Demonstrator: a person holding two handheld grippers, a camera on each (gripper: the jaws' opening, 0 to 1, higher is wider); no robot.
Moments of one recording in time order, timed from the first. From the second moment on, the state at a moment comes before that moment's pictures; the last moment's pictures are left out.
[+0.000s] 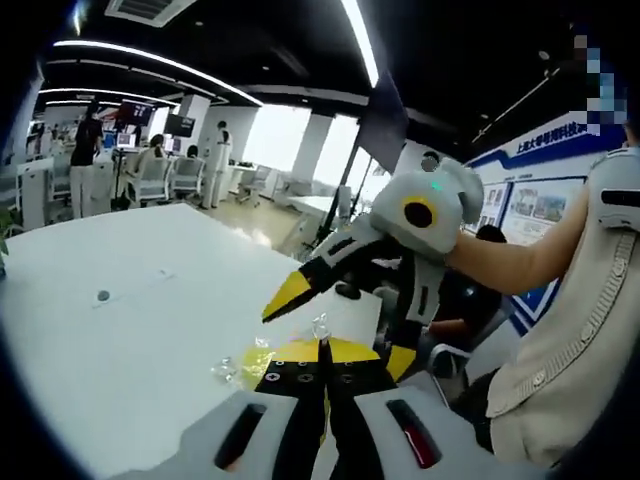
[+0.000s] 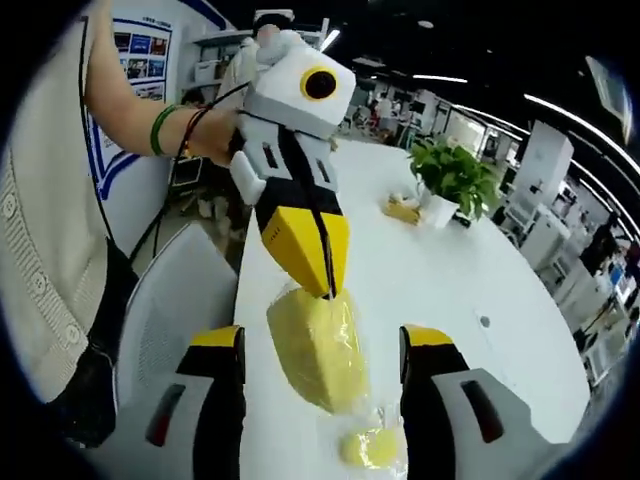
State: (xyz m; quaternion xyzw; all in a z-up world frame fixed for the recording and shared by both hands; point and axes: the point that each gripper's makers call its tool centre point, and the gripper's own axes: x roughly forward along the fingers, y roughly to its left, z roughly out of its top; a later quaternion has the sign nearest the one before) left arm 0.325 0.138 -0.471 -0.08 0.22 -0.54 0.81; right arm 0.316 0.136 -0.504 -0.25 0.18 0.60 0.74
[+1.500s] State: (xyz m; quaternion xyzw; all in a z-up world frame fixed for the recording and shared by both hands) left arm 0.441 0.207 -0.649 -0.22 0.34 -0.42 0.81; right arm 0.254 0.011 -0.590 0.03 0.29 0.28 0.91
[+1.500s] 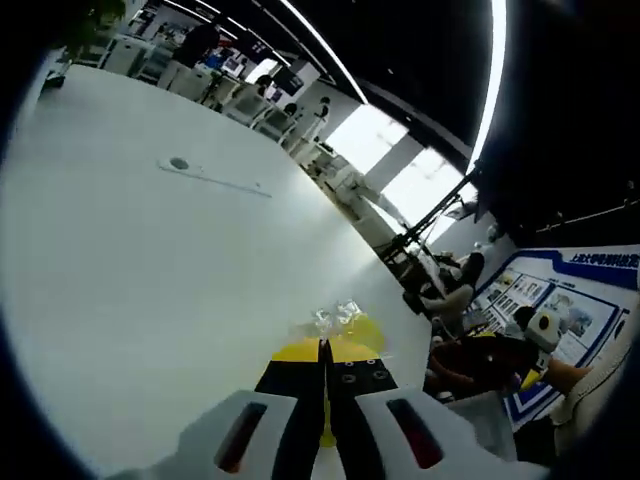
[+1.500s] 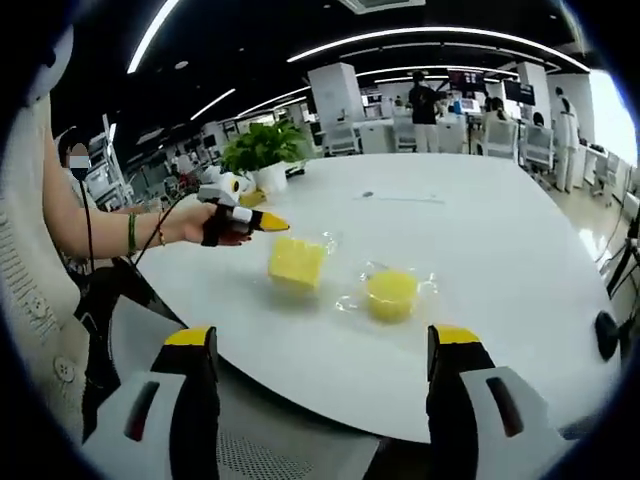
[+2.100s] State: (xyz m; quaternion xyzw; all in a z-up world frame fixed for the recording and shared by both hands) left arm 0.456 0.212 -0.707 -0.16 0.40 -0.42 0.80; right arm 0.260 0.013 -0.592 0.05 0.30 0.27 0.91
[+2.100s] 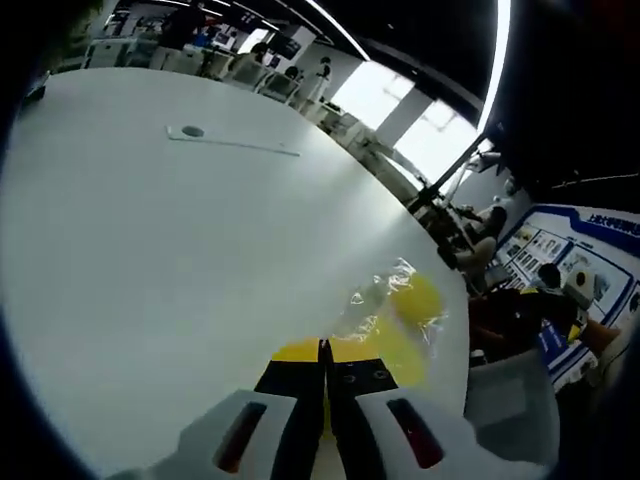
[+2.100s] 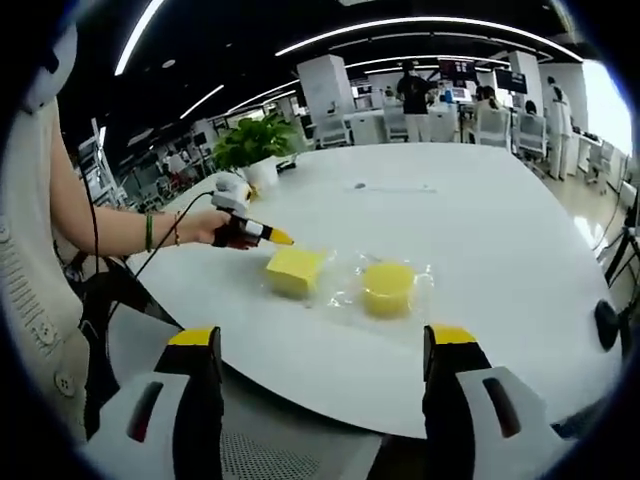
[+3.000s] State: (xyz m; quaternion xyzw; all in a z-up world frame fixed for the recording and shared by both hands) left arm 0.457 0.267 -0.670 -0.18 0.34 -0.32 0.87; right arm 0.271 0.022 -0.585 0.04 0.28 0.29 0.91
